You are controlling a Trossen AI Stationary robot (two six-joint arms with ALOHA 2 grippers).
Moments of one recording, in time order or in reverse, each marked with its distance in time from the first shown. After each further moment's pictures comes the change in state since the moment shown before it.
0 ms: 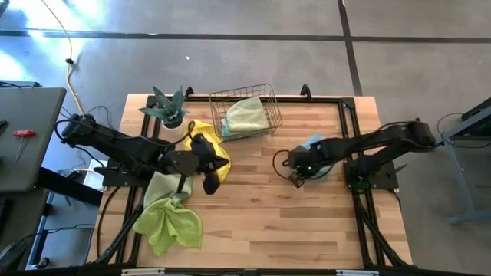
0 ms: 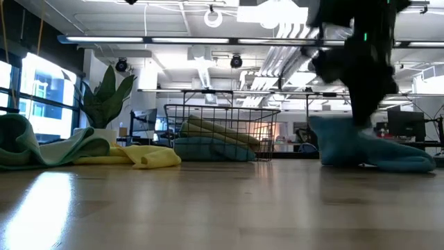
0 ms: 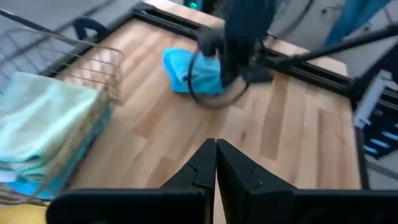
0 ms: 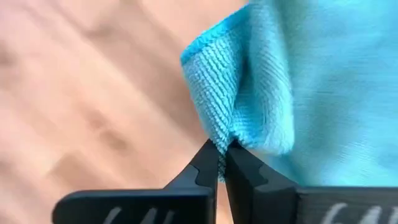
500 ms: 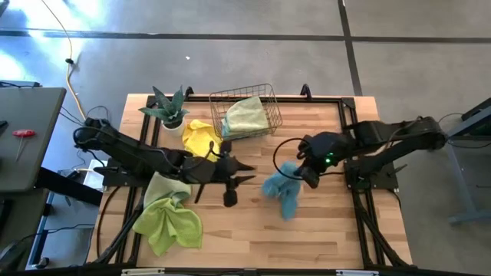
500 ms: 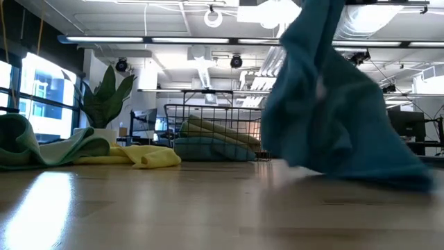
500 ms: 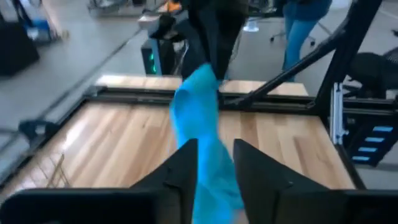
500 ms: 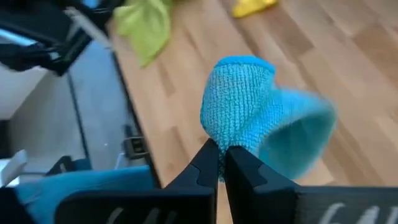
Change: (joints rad) left arm 0.005 0.199 0.003 0.495 0.065 0.419; right arm 0.145 -0.163 0.463 -0.102 -0.080 -0.053
